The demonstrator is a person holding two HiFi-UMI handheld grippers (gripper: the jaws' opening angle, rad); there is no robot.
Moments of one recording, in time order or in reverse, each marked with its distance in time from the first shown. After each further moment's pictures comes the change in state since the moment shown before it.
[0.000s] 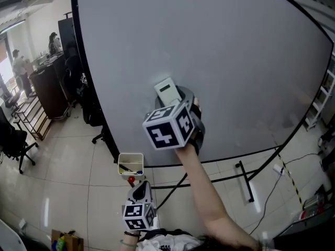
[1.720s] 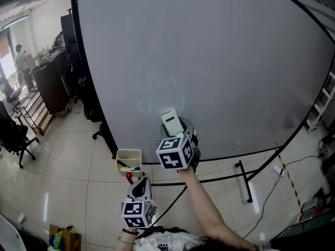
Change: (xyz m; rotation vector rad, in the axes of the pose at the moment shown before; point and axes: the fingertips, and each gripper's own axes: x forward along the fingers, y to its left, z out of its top) left arm 0.001 -0.010 0.006 0.034 -0.010 0.002; right arm 0.018 0.044 -0.131 0.101 0.061 0.087
